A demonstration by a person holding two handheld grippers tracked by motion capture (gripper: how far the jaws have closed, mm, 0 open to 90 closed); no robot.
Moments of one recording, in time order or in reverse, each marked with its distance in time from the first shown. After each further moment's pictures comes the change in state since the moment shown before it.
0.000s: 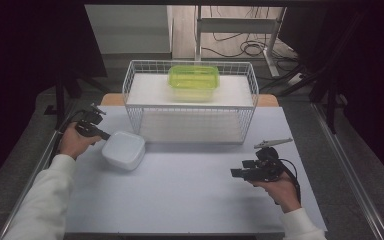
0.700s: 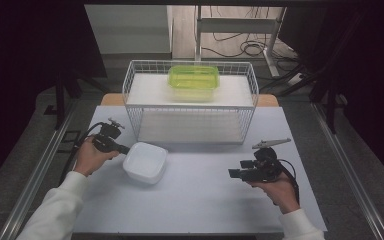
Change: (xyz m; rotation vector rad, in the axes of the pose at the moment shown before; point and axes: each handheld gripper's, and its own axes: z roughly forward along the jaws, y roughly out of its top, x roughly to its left) left arm -0.079 -0.015 0.000 -0.015 -0.106 0.095; right arm 0.008 0.002 0.000 -0.005 0.009 -0.015
